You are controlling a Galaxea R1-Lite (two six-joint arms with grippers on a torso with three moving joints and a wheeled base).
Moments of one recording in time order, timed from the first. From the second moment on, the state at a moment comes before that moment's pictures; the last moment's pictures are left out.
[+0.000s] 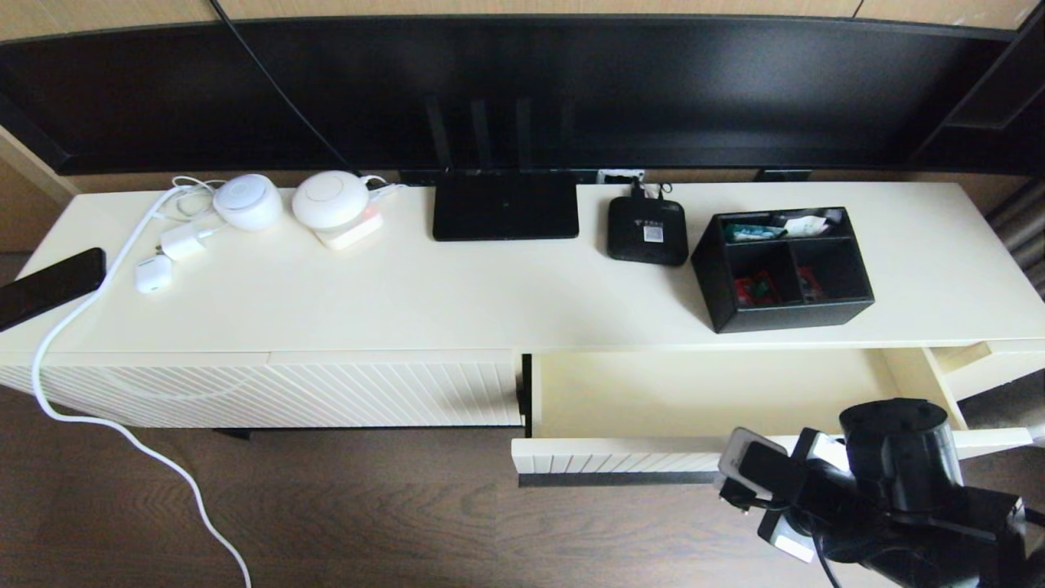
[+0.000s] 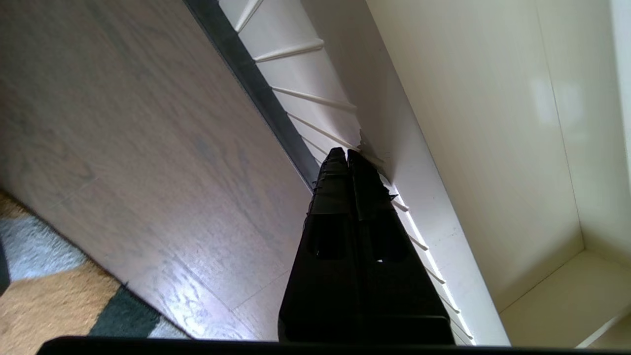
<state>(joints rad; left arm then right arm) 0.00 0.00 0.00 0.00 0.00 0.03 0.49 1.69 -0.37 -0.77 -0.26 -0.74</state>
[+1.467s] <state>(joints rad) 0.00 0.00 0.00 0.00 0.00 0.03 0.40 1.98 -0.53 -1.19 -0.26 -0.74</state>
